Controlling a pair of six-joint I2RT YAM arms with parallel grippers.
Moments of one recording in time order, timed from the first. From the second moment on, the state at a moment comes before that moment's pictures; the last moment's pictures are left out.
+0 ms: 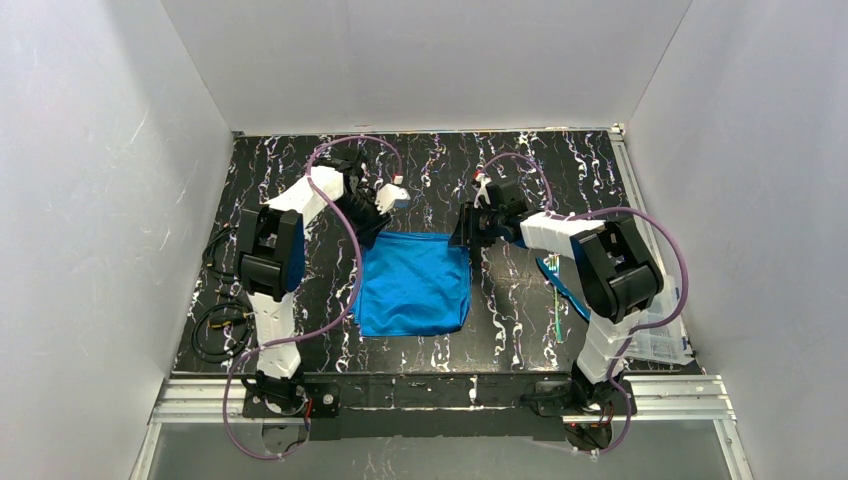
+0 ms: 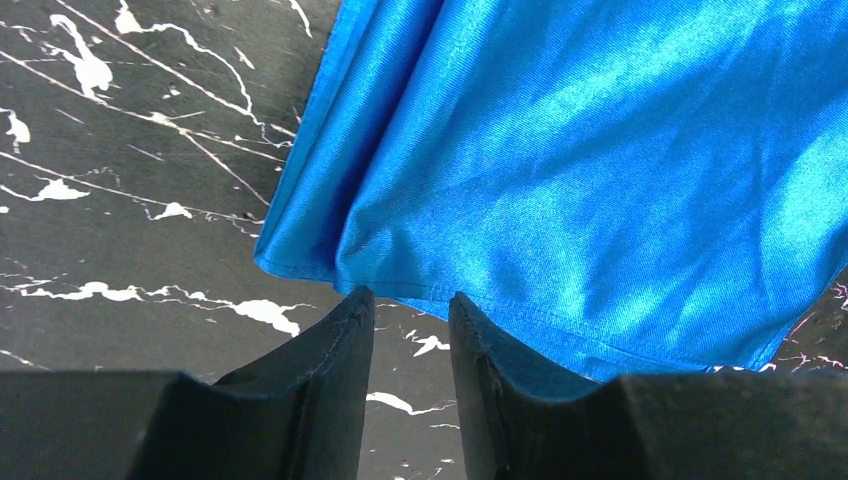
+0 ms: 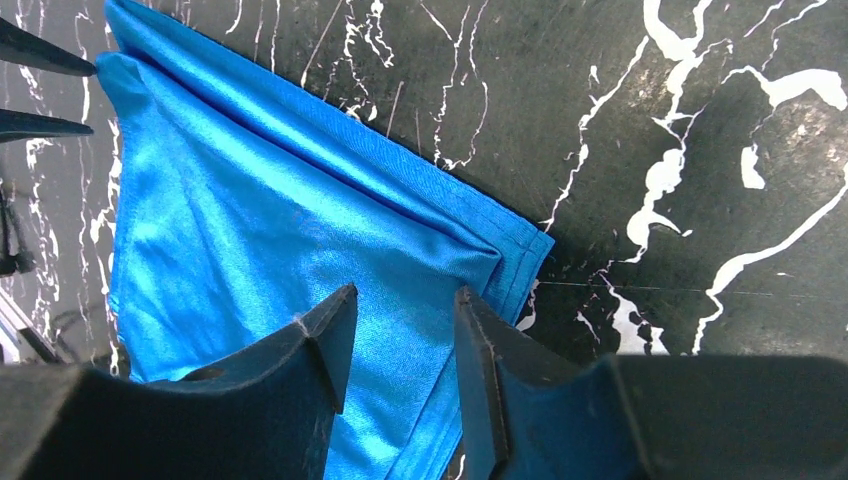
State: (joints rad) left arm -0.29 2.05 1.59 -0.99 0.40 0.86; right arm 0.47 1.83 1.05 -0.02 -0.39 0.43
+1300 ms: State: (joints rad) left arm -0.29 2.06 1.58 -0.98 0.39 0.85; right arm 0.45 1.87 1.05 0.01 -0.39 0.47
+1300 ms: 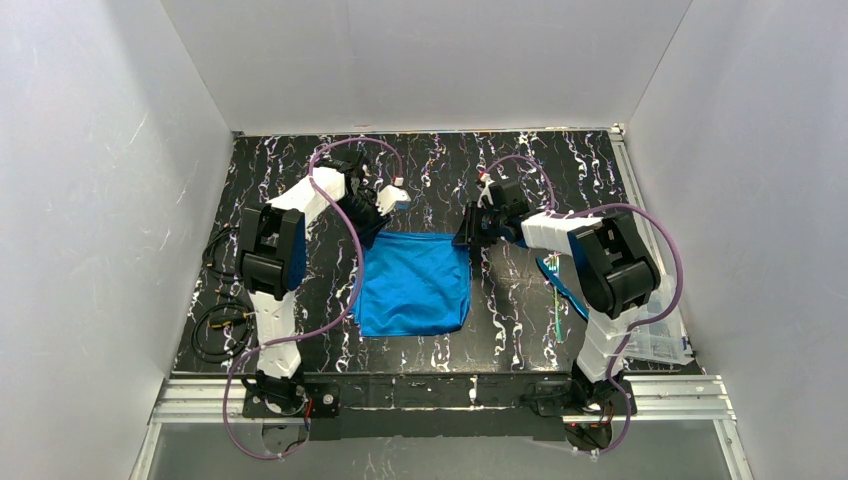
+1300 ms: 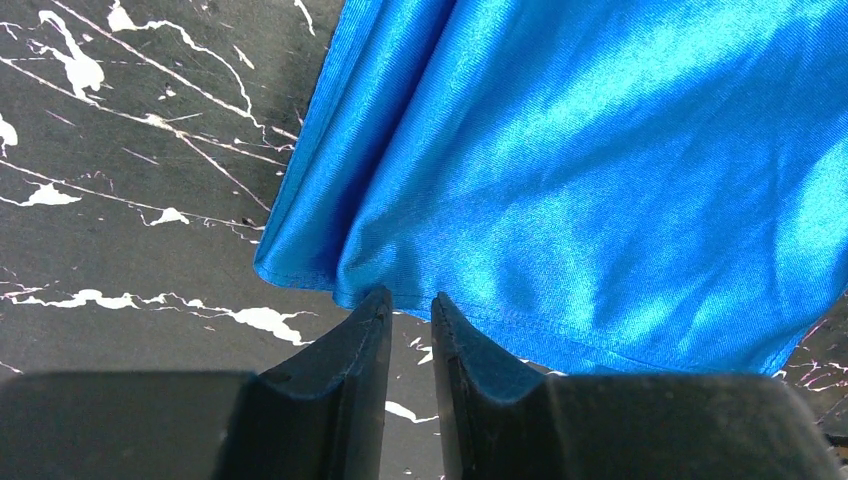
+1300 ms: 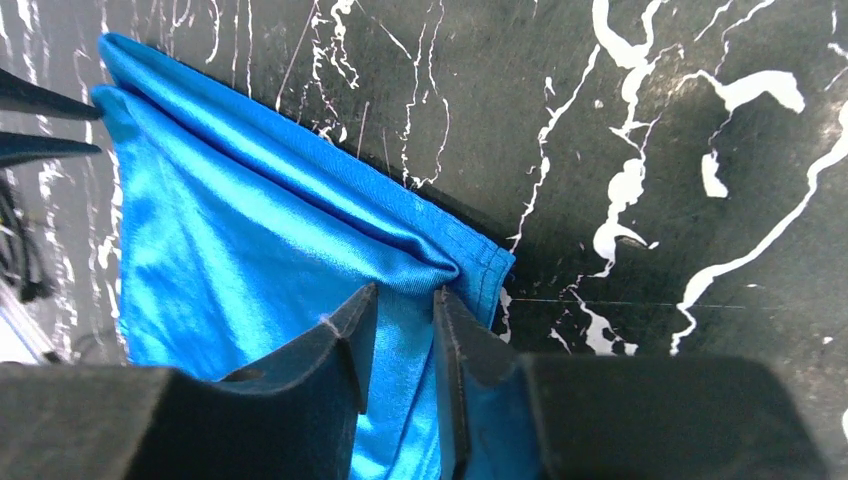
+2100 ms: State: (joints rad) left arm -0.29 2.08 1.63 -1.02 0.41 0.84; right arm 0.44 1.89 1.04 0.08 -0.42 0.50
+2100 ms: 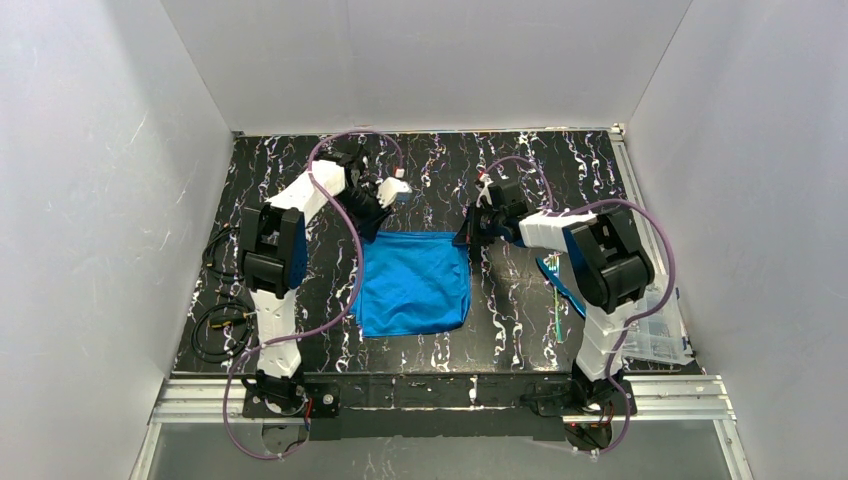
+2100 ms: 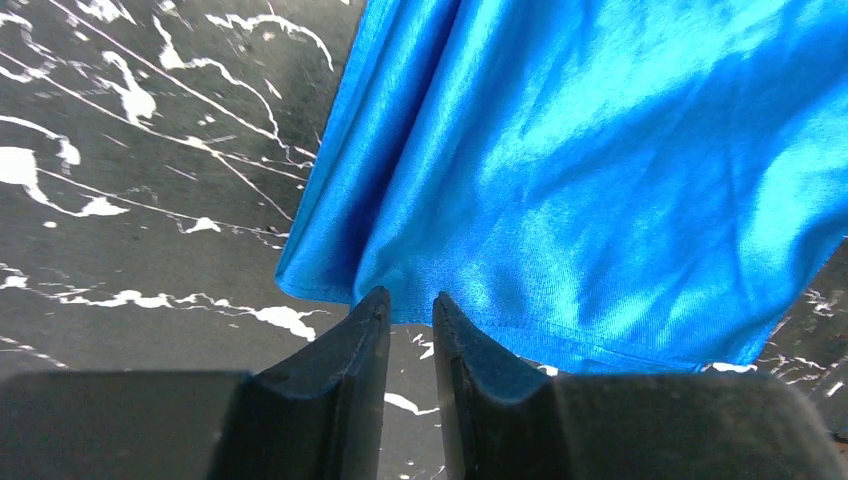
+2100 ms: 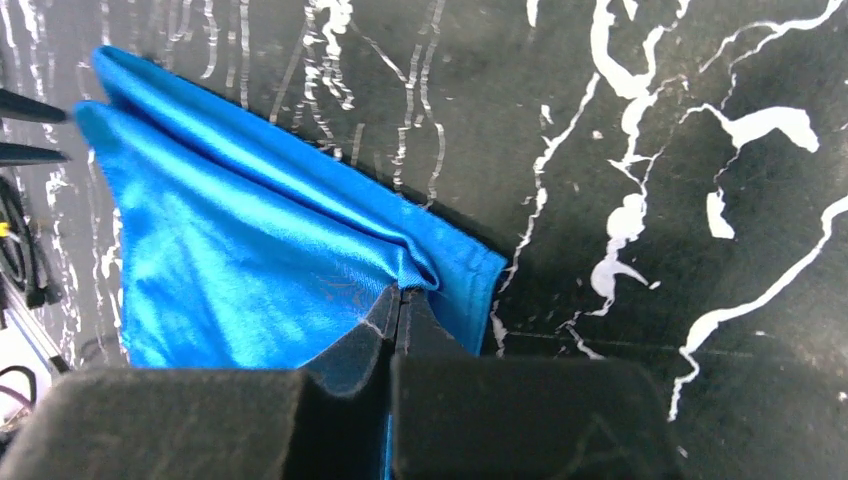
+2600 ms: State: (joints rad) left arm -0.44 2.14 1.88 -1.08 0.69 0.84; right arm 0.44 1.91 1.03 0.15 -0.47 0.52
